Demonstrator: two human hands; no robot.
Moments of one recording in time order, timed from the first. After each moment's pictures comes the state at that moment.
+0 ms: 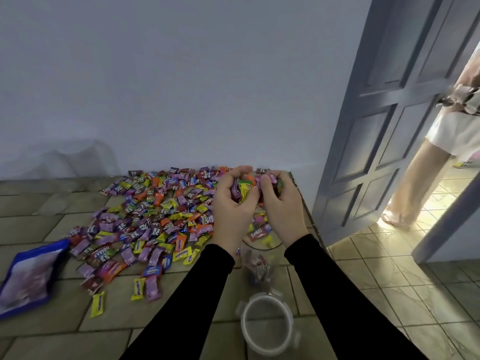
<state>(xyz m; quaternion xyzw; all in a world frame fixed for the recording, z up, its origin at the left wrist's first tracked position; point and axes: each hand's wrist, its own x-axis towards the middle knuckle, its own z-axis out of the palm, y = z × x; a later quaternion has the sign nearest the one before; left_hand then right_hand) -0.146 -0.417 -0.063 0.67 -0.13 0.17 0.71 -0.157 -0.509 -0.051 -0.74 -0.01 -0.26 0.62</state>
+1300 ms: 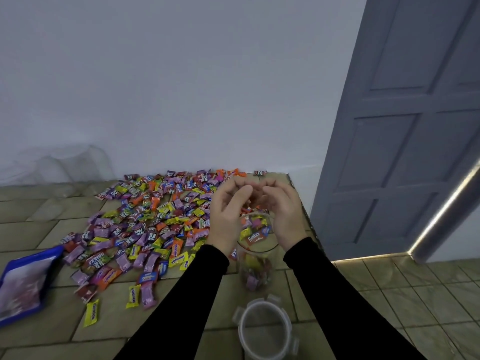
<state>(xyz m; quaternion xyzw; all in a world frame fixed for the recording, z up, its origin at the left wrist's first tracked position) -0.136 -0.419 -0.066 0.57 -0.22 0.10 0.78 -0.147 -0.518 -0.063 -0.59 -0.05 -0.18 0.78</state>
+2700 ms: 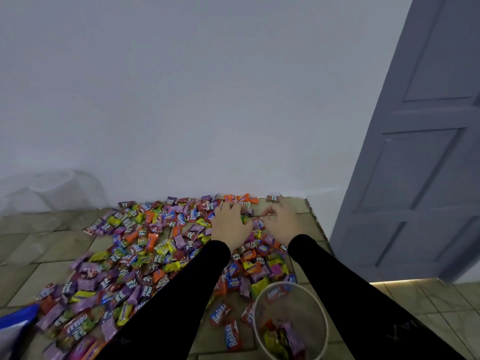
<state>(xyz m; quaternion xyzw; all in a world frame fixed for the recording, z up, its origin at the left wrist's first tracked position) 0.046 -0.401 -0.136 0.97 -0.10 0.03 0.24 0.035 -0.546 -0.139 -0.91 0.06 -0.05 0.41</state>
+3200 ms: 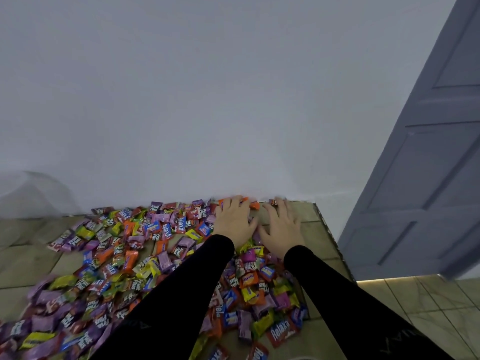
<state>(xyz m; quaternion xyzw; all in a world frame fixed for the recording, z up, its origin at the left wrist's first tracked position) 0.135 -0.419 -0.176 0.98 -0.18 0.05 0.09 0.095 -0.550 -0.192 -0.98 0.04 -0.05 0.19</state>
